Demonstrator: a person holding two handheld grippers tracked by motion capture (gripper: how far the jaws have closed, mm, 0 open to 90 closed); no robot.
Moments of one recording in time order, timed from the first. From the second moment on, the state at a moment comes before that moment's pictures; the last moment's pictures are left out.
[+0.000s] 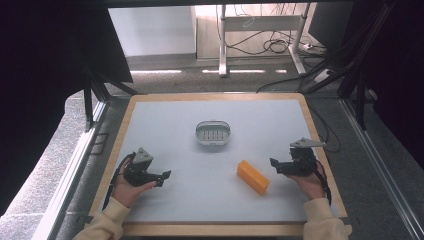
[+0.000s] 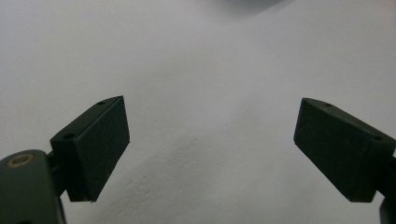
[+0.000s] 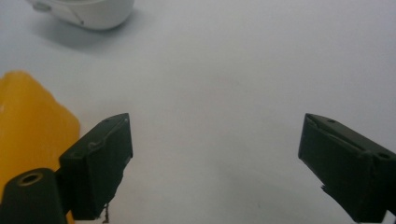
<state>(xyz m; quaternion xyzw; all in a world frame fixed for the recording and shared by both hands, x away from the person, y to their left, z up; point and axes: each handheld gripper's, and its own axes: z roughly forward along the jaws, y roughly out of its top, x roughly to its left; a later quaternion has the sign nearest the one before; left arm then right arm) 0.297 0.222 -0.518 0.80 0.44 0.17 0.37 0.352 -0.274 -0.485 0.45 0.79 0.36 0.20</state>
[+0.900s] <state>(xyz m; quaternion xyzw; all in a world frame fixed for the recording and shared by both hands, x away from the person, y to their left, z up) 0.277 0.229 -0.522 0.79 0.44 0.21 0.36 0.343 -0.285 -0.474 0.43 0.80 0.37 0.18</state>
